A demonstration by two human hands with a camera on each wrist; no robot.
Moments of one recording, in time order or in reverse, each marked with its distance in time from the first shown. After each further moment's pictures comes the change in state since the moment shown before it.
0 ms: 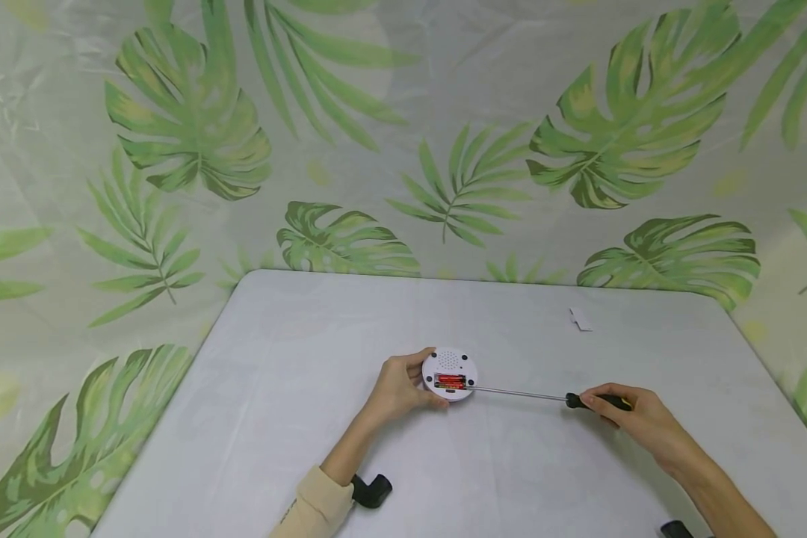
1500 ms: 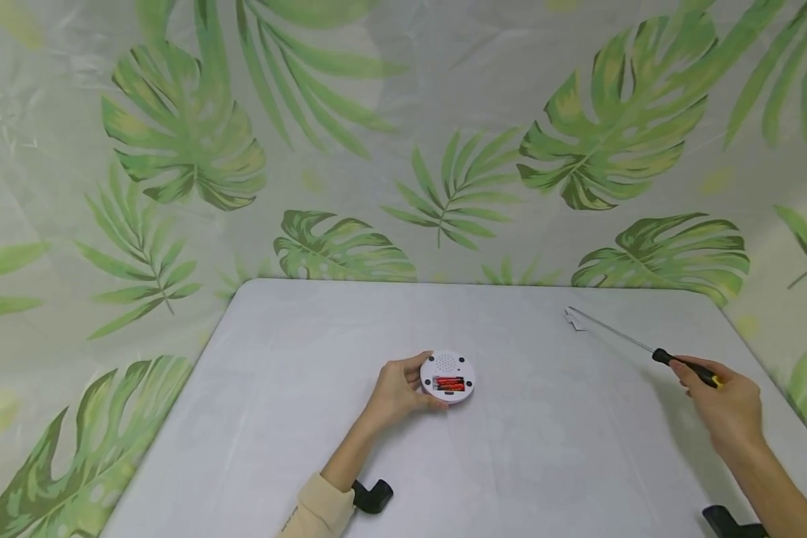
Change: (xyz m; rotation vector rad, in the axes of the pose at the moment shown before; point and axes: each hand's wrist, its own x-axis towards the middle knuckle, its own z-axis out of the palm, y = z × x) left_hand -0.001 -0.002 0.001 -0.054 -0.012 -0.009; right_hand -0.004 0.043 -0.069 0.269 0.543 0.065
